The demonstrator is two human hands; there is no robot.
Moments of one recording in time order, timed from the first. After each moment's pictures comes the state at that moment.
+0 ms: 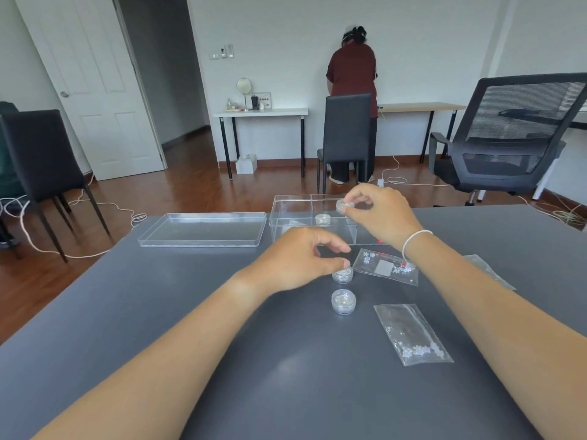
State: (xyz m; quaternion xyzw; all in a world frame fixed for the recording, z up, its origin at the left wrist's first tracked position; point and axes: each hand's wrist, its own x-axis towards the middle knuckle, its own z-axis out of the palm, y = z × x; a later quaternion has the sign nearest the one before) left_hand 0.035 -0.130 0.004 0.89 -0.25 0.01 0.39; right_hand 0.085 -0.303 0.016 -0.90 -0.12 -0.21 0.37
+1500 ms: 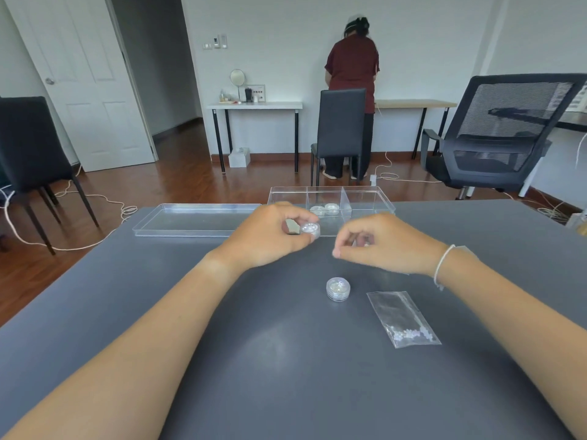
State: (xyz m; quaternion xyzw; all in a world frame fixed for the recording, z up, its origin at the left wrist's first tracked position) left_hand 0.045 -0.102 0.010 0.88 -0.25 0.09 0.39; right_hand 0.019 -0.305 0.021 -0.92 -0.24 -0.02 0.31
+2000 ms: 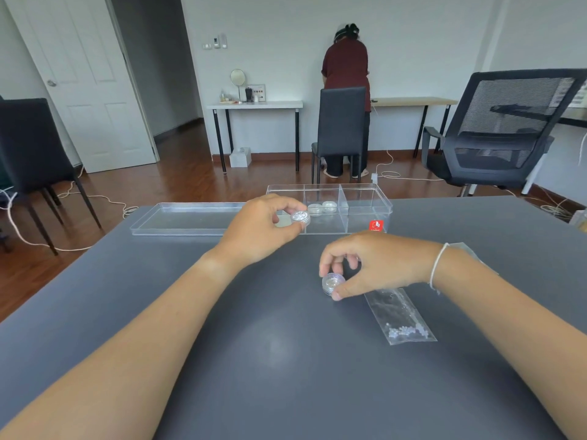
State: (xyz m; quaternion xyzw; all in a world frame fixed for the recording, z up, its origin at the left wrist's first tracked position) left_hand 0.048 -0.101 0.007 0.88 -0.22 0.17 0.39; right_hand 0.008 -0.299 0.021 -0.93 -0.30 0.13 0.20
